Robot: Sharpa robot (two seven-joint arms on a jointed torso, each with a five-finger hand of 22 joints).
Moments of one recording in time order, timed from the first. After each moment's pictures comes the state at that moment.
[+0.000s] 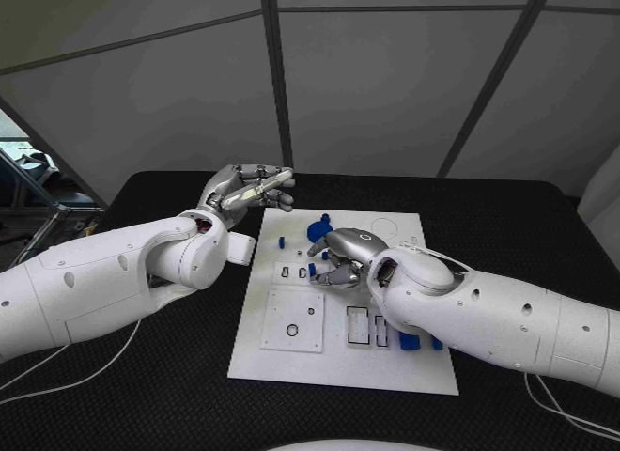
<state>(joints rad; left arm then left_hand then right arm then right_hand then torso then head) 1.12 -0.89 0.06 1.53 -0.08 -0.36 0.44 1.37 -0.06 0.26 0.05 0.07 0.94 0.22 0.11 0.07 1.08 0.15 0.10 0.07 1.25 0.07 0.20 0.43 0.19 1.02 0.17 0.64 0.35 1.10 -0.48 -0.04 1.41 -1.56 -0.31 -0.22 1.31 -0.07 0.16 0.03 0.18 0.80 0.21 0.07 0.07 1.43 0.11 1.43 1.31 1.47 0.03 1.57 1.31 0.02 1.47 0.14 1.56 1.31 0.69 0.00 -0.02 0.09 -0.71</state>
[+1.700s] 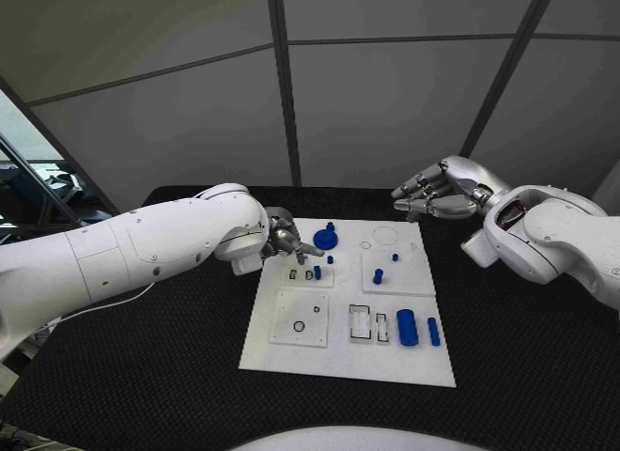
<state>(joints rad) 1.22 -0.65 -0.01 1.33 -0.91 0.10 -0.59 1.19 0.05 -0.21 0.29 0.06 0.98 0.09 0.42 0.31 1.33 0.01 1.15 1.10 1.47 -0.05 1.42 1.31 0.03 1.46 0.06 1.48 1.31 1.23 -0.87 0.04 1.54 -0.87 -0.27 0.04 1.39 -0.09 0.29 0.11 0.15 1.04 0.18 0.08 0.07 1.24 0.11 0.07 0.12 1.30 0.05 0.17 0.31 0.17 1.10 0.16 0.32 0.25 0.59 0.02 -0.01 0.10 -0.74</state>
